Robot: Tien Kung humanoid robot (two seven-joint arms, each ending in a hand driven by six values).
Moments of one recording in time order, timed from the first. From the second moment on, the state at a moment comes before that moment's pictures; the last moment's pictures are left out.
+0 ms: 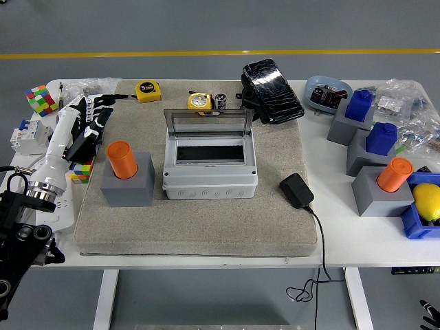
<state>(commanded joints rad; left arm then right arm) -0.15 0.25 -1.24 -1.30 1.44 0.27 -0.37 0.17 -0.20 1.15 0.19 -0.53 -0.11 -0.14</state>
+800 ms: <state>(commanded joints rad) -0.20 0.24 -1.09 -1.14 1.38 0.31 -0.47 0.18 -0.20 1.16 0.19 -0.53 -0.10 -0.14</state>
